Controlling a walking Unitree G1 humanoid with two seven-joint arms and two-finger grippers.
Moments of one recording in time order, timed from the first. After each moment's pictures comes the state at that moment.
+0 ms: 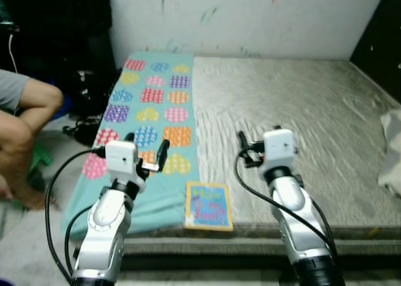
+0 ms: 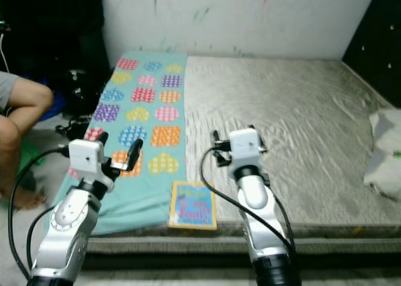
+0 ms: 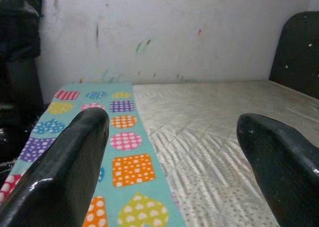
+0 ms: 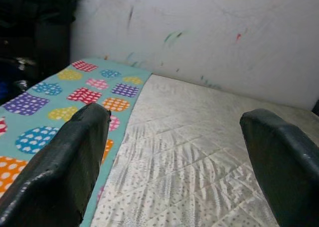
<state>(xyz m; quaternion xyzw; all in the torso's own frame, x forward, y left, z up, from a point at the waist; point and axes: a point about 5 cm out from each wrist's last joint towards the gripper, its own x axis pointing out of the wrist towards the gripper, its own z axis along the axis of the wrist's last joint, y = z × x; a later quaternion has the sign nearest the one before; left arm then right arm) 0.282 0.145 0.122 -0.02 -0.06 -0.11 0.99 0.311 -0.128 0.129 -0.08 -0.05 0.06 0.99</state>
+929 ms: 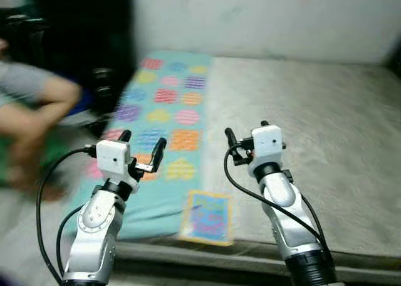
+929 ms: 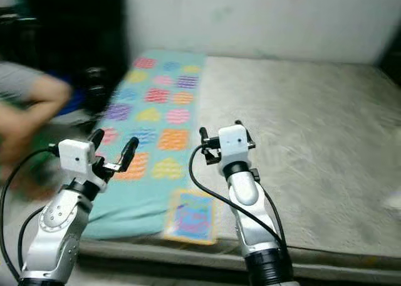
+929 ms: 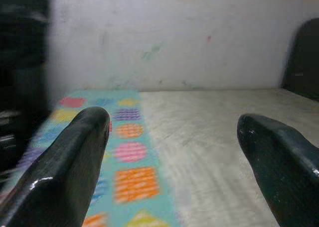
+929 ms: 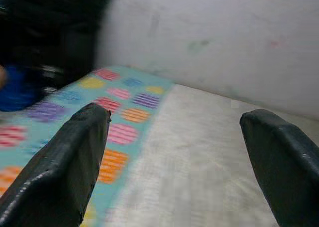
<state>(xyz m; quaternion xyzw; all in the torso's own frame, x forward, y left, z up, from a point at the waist) 0.278 0.149 0.128 -0.03 -0.08 -0.15 0.99 0.315 -0.117 0.133 -0.07 -0.06 0.08 0.99</state>
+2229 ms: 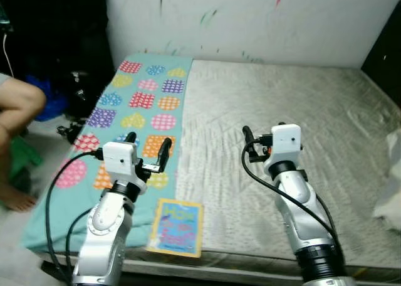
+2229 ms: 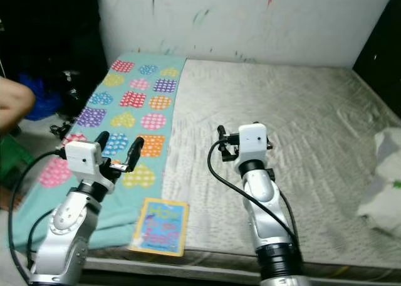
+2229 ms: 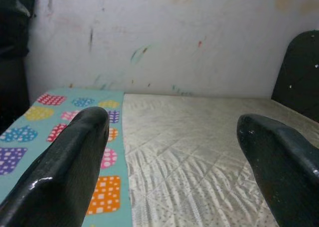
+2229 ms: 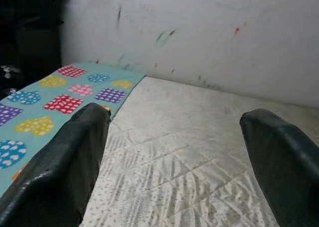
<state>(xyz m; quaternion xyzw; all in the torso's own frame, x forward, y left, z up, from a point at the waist) 0.275 0.146 0.128 -0.04 -0.08 -0.12 0.99 0.324 -0.137 0.128 -0.04 -0.04 0.05 1.00</state>
